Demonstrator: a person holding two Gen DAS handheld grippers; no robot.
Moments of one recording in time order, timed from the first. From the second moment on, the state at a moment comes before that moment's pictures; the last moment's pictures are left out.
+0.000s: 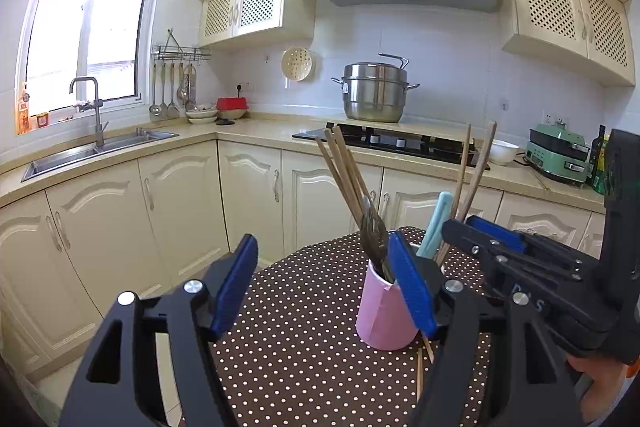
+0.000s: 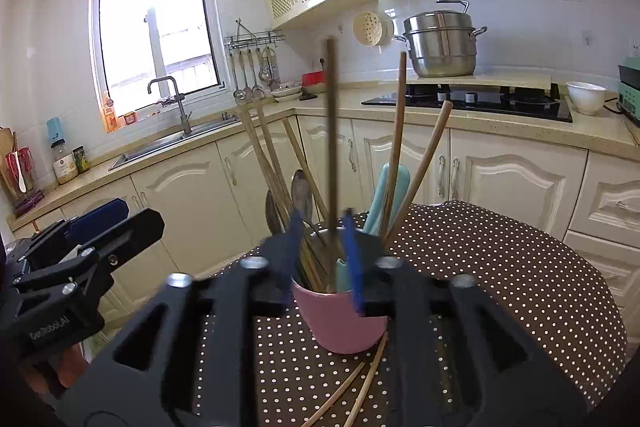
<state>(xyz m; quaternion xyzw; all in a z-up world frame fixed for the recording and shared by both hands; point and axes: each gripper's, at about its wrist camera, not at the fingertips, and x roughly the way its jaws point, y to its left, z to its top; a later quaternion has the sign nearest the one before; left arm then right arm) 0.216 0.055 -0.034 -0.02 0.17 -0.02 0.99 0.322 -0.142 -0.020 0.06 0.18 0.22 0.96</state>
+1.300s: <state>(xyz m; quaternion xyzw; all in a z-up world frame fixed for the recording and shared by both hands) 0.243 -0.020 -0.171 0.07 0.50 -0.10 0.86 0.287 -0.202 -0.121 0.08 0.35 0.17 0.92</state>
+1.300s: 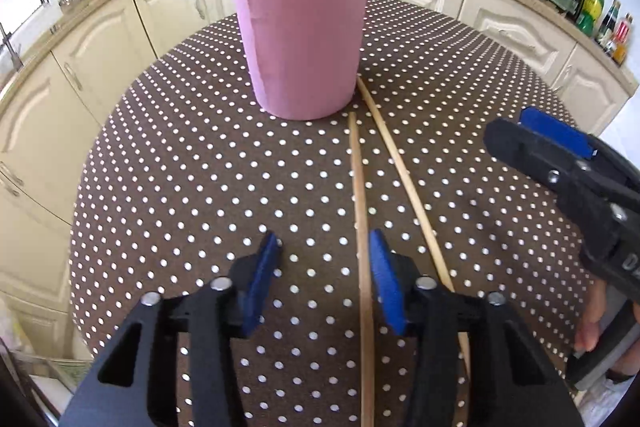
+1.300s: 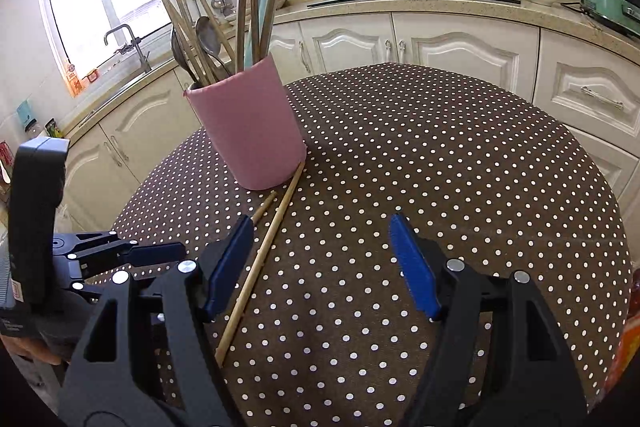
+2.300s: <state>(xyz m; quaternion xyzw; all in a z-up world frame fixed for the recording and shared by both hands) 0.220 0.075 -0.156 -0.07 0.48 -0.04 0.87 0.356 -0.101 -0.142 -0.08 0.51 0.13 0.85</state>
